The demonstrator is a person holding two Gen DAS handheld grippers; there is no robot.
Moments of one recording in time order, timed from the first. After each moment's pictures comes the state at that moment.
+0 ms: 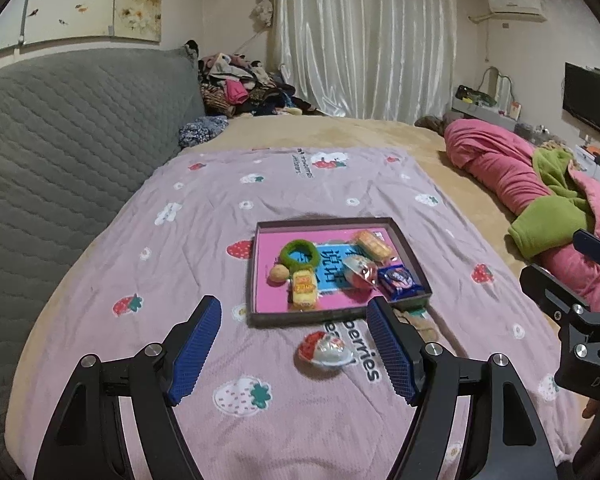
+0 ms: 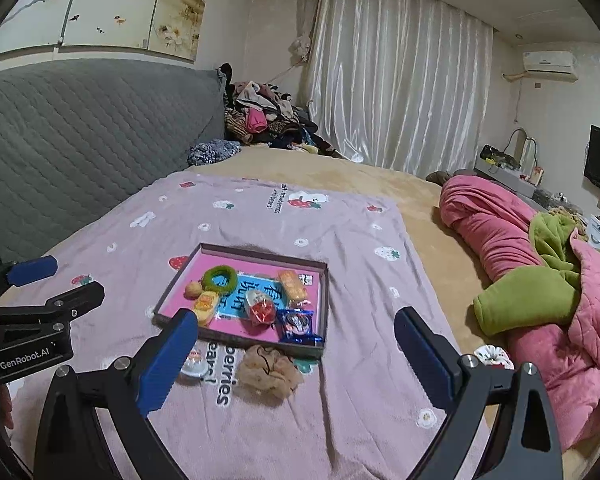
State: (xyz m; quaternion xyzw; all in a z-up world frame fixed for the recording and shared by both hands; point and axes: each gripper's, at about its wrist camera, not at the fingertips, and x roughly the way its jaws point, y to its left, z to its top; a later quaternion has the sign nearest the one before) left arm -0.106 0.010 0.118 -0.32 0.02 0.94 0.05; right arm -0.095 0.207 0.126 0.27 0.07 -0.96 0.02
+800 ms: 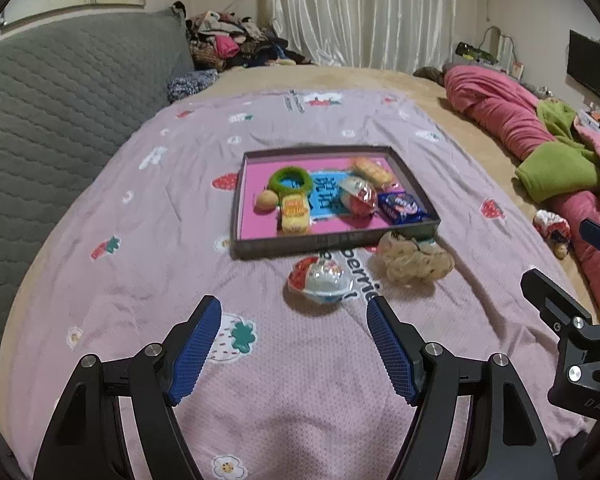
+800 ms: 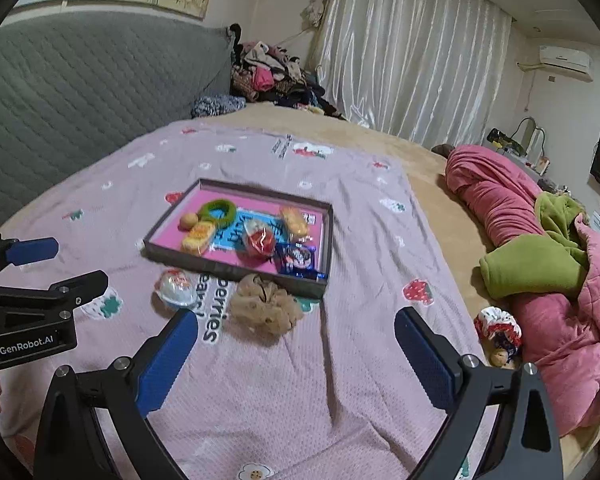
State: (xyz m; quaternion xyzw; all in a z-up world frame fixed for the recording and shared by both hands) left arm -0.109 0.024 0.039 -0.40 0.04 0.91 0.05; right arm -0.085 0.208 0.053 0.34 0.10 -0.94 0.01
